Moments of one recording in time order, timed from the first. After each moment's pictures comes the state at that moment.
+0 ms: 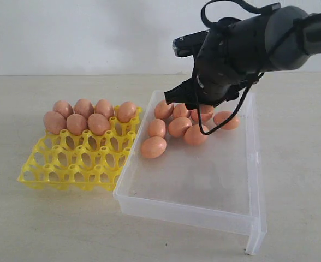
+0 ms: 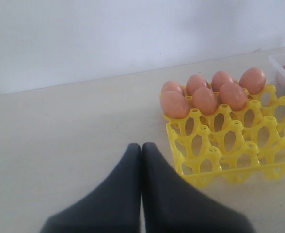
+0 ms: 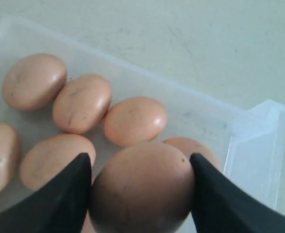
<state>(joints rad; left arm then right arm) 0.04 0.00 0.00 -0.21 0.29 0.33 0.60 1.94 -1.35 -0.80 0.60 0.96</state>
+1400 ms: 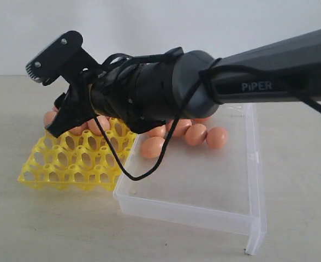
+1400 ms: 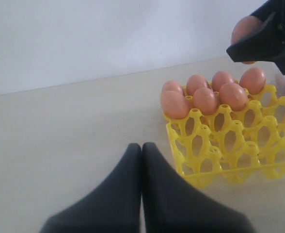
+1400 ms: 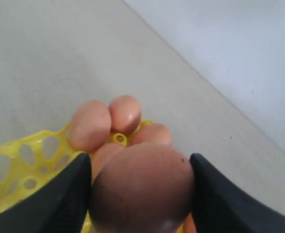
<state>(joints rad) 0.04 0.00 0.00 -0.21 0.29 0.33 0.90 2.06 -1.47 -1.74 0.20 1.50</state>
